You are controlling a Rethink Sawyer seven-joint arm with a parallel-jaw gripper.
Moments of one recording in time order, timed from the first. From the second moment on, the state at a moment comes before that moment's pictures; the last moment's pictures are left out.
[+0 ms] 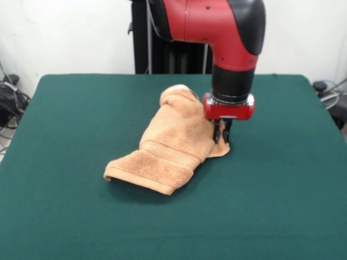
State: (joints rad) arm -0.14 -0.42 0.01 1.82 0.01 0.06 1.57
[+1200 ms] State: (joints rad) arm -0.05 -0.42 -0.02 1.82 0.13 0.05 1.57
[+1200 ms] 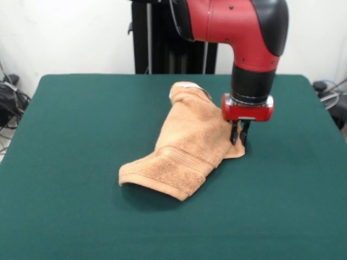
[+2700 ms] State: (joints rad) arm 0.05 -0.41 -0.02 1.82 0.27 0.04 1.57
